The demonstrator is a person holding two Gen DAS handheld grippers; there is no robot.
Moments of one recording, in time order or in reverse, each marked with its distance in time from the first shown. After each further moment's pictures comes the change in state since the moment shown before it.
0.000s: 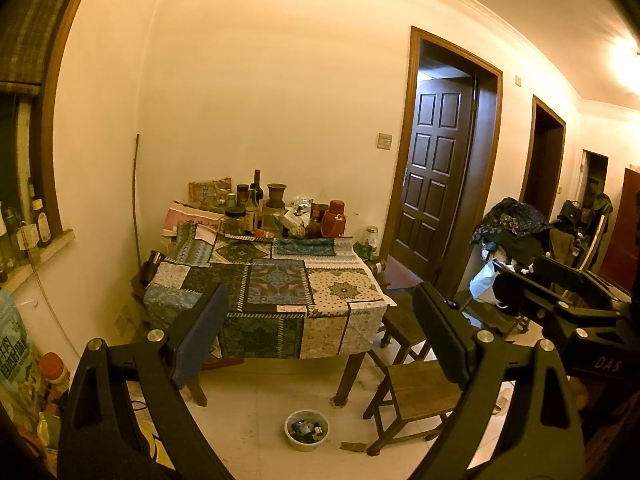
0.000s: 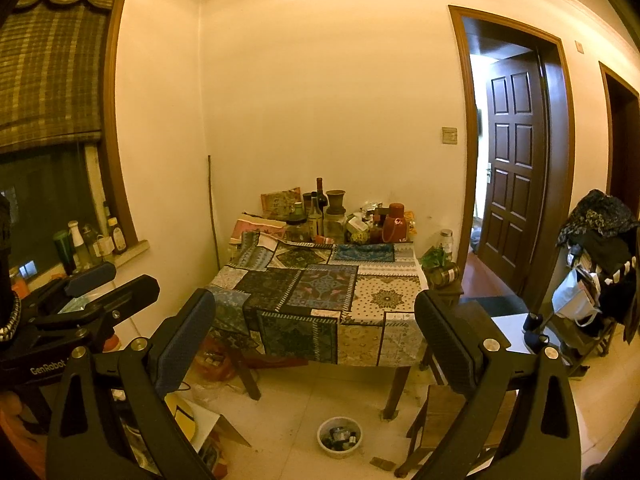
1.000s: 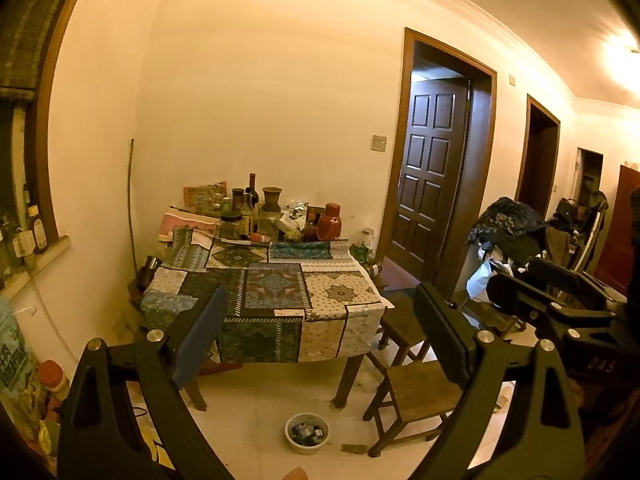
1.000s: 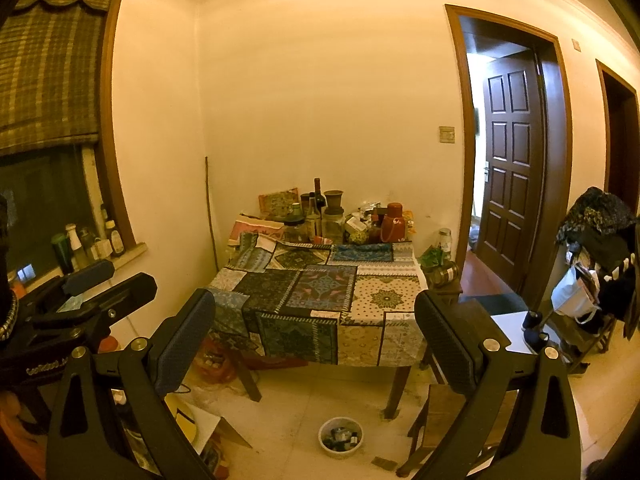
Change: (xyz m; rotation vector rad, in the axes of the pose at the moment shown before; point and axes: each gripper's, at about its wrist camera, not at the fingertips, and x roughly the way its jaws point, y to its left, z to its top) left arm 0.000 -0.007 0.004 0.010 -0.002 -0.016; right arm -0.002 -0.008 0.002 0.004 0.003 0.000
